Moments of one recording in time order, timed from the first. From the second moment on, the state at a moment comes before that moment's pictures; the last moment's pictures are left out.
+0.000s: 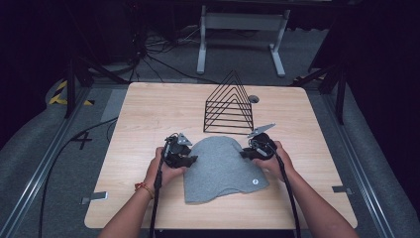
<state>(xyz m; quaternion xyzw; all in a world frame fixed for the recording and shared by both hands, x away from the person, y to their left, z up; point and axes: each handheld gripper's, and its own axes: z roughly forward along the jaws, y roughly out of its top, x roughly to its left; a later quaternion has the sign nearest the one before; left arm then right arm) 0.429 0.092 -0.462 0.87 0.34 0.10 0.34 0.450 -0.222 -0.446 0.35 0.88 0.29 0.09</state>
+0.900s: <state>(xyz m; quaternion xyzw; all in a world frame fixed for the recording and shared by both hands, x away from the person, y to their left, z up) 0.437 0.095 -0.462 0.88 0.32 0.09 0.34 0.462 -0.215 -0.450 0.35 0.88 0.32 0.07</state>
